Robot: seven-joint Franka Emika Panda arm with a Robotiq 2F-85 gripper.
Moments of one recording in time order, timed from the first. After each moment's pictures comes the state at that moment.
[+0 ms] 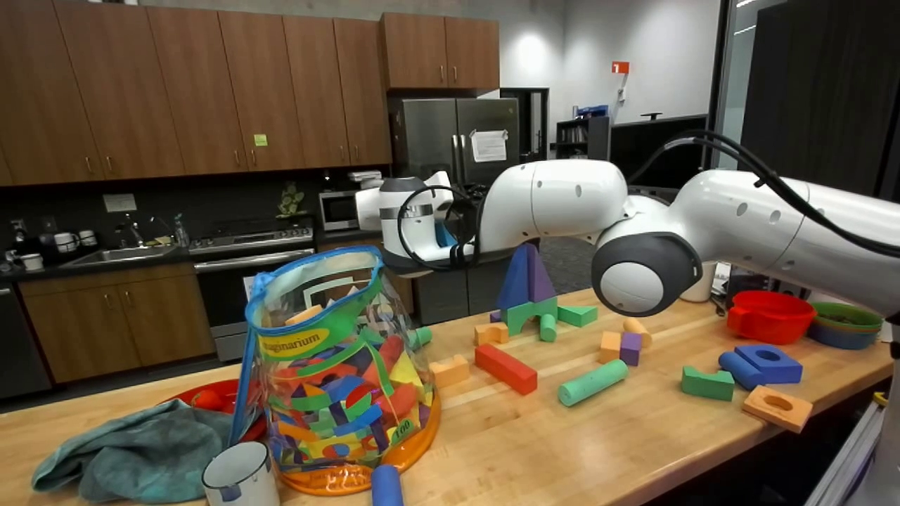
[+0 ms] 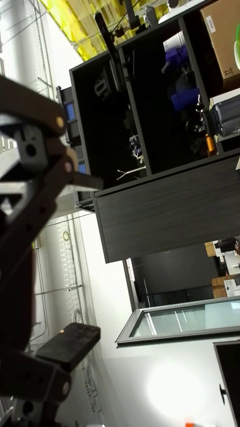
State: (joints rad) arm 0.52 1.25 -0.23 -0.37 -1.28 0.96 1.94
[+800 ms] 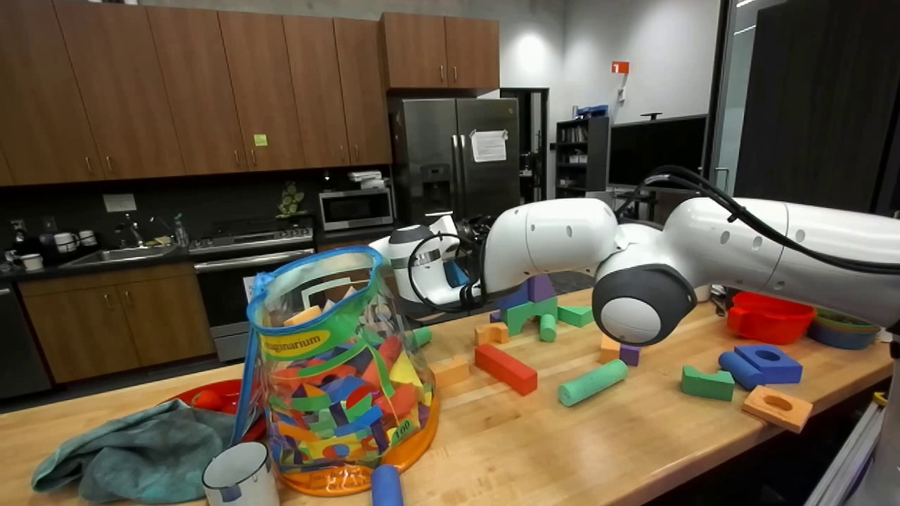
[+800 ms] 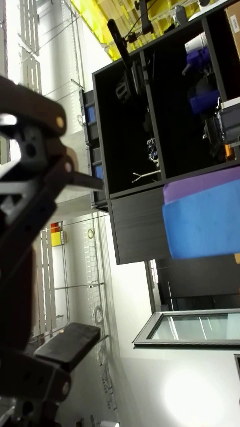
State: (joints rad) arm 0.50 1.38 -0.26 -0.38 -1.28 0.94 1.98
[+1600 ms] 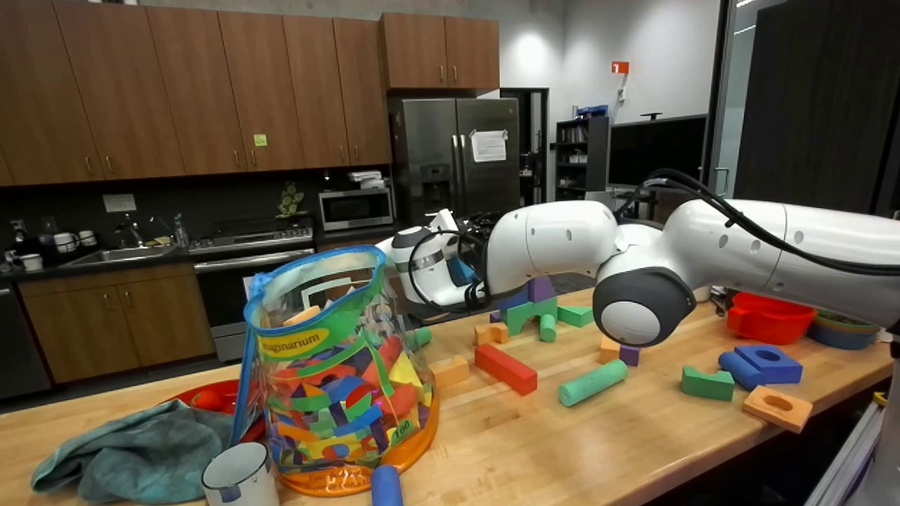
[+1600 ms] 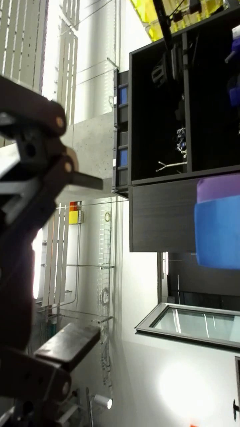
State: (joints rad) arm 0.50 1.39 -0.30 -0.38 -1.33 0.95 1.79
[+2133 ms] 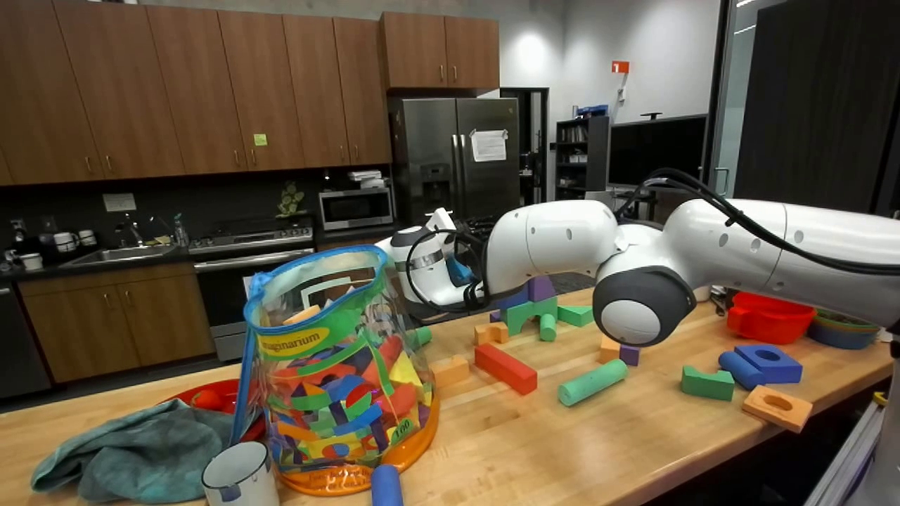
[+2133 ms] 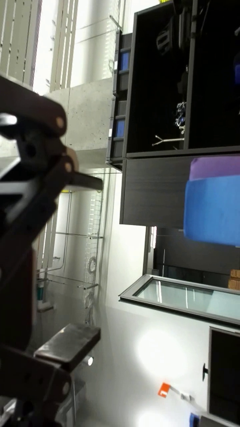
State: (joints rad) arm 0.50 1.39 -0.28 -0.37 -1.32 1.03 1.70
